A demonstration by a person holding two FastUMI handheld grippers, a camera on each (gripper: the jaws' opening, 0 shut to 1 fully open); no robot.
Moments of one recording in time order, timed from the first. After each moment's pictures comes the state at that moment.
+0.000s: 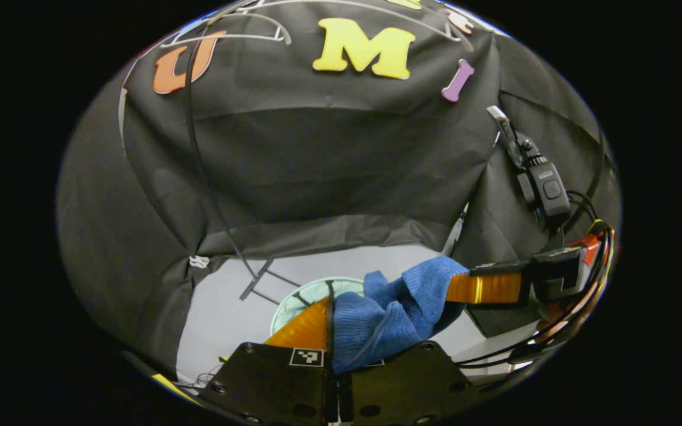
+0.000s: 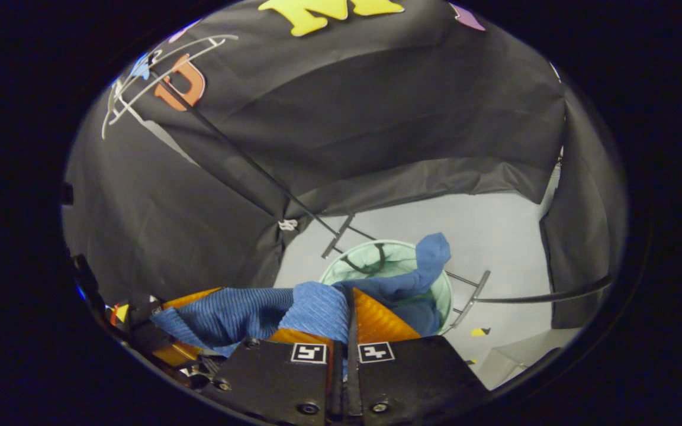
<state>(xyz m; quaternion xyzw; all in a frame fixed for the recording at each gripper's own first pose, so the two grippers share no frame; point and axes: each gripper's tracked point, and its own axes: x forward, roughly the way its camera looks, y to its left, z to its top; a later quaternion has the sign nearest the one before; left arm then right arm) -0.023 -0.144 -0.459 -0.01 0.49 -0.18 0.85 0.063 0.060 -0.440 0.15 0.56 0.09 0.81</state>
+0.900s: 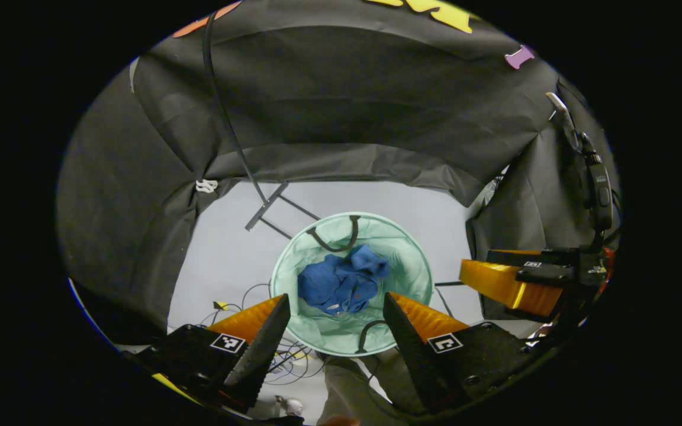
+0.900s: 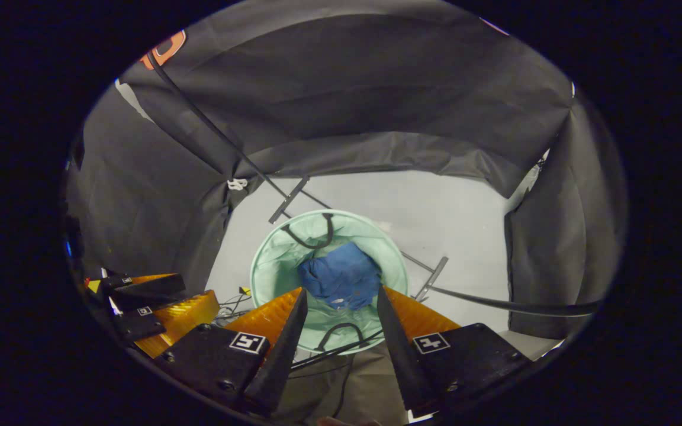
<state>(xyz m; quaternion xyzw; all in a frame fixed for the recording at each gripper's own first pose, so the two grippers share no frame) -0.050 -0.125 -0.527 -0.03 0.63 -0.12 0.76 0.069 0.013 -0.501 0.05 0.61 0.03 0.79</state>
